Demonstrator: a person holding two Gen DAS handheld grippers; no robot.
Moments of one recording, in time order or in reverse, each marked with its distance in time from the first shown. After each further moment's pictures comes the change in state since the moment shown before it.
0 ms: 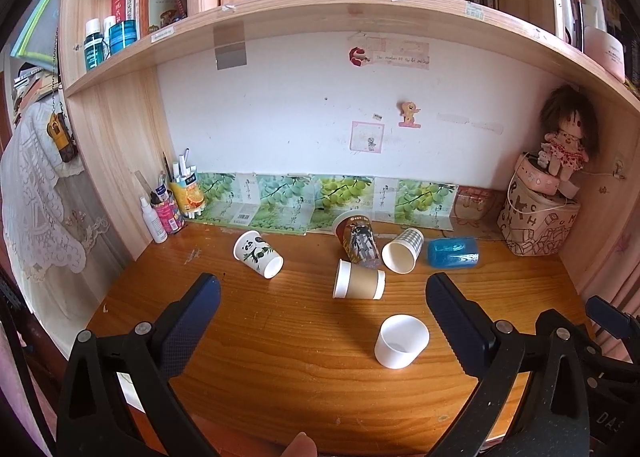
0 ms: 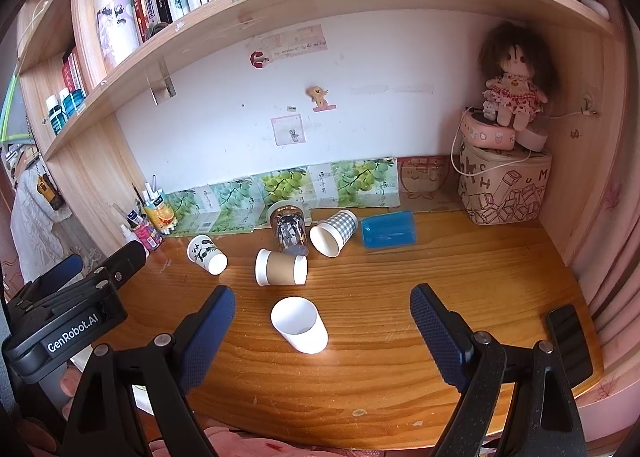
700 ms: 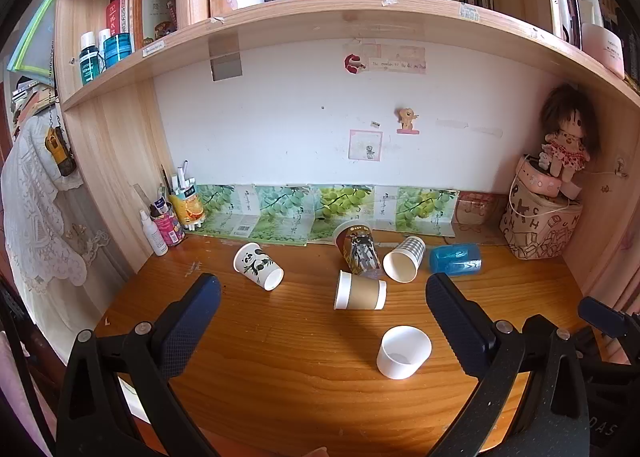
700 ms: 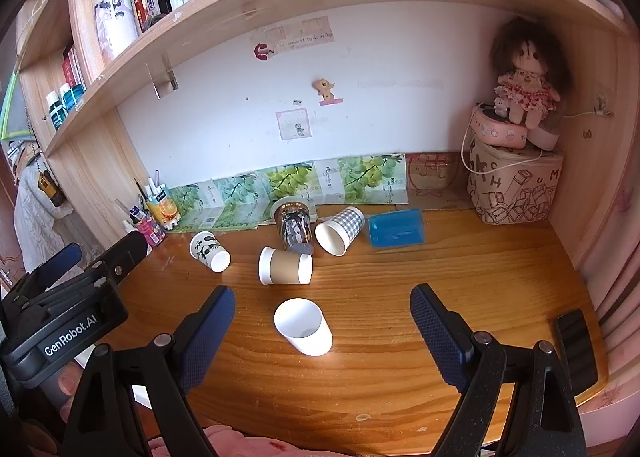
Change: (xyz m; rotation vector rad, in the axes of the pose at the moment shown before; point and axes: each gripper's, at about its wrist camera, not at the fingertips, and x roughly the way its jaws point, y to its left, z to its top) left arm 0.005 -0.005 0.006 0.023 -0.023 0.008; right arm 0.015 0.002 0.007 -0.011 0.027 0.020
